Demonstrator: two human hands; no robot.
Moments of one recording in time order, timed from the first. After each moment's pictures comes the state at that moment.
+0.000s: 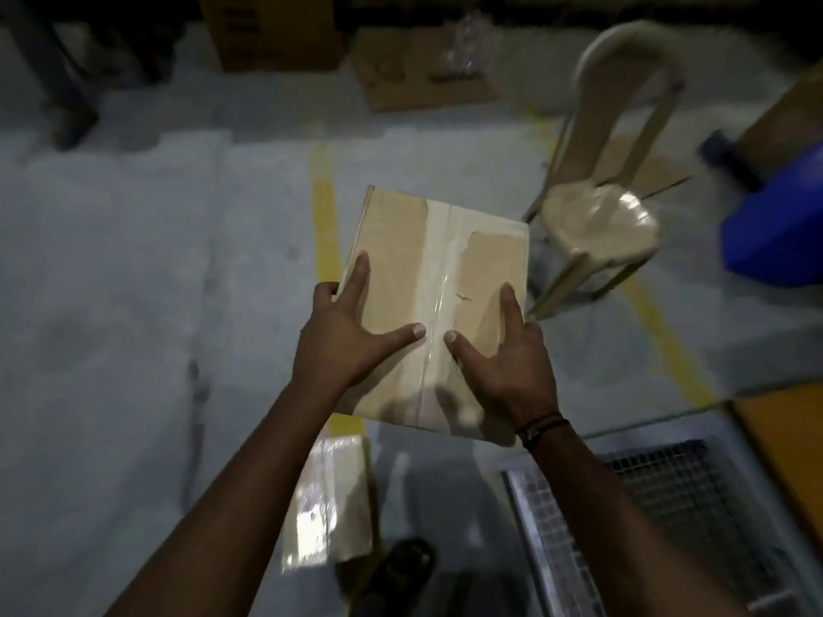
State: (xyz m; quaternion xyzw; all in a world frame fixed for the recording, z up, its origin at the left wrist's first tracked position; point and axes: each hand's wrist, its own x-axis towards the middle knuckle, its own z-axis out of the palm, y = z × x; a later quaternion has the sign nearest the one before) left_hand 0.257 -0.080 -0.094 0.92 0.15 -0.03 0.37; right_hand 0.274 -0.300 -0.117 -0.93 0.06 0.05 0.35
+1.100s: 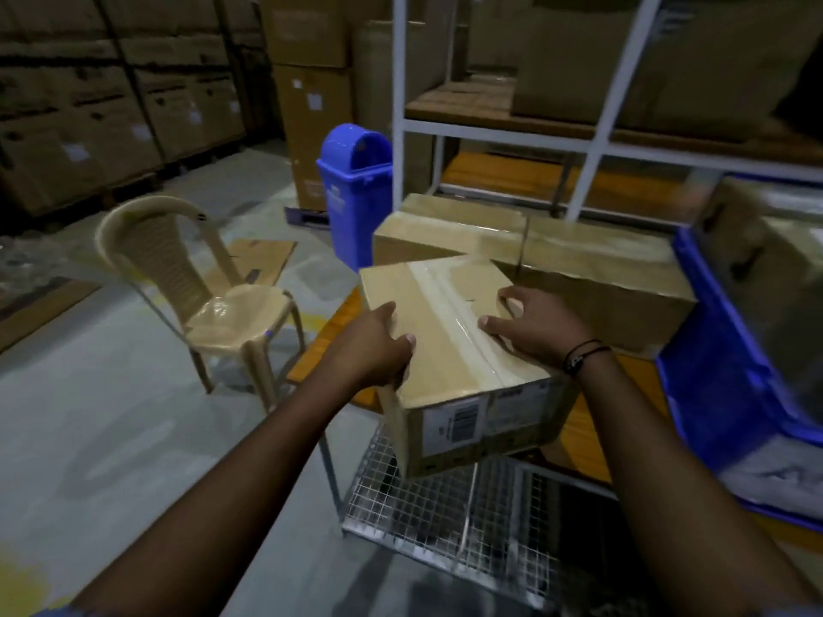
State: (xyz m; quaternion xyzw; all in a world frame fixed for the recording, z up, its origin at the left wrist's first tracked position) left_hand 0.123 -0.512 0.119 0.85 -0.40 -0.18 0.29; right_hand -0.049 -0.698 0.134 -0.87 0.39 -0.10 0.29
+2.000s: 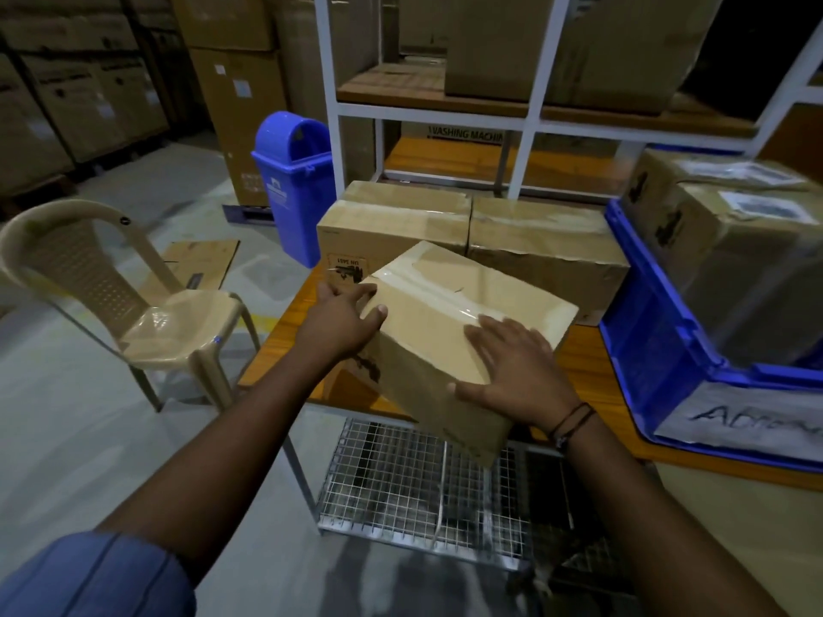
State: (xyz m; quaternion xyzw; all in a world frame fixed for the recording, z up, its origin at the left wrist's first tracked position) left_hand 0.145 -0.566 0.081 0.85 -0.46 -0.12 0.24; right_hand -0.115 -0.648 0.086 -0.92 0.38 -0.01 0.08
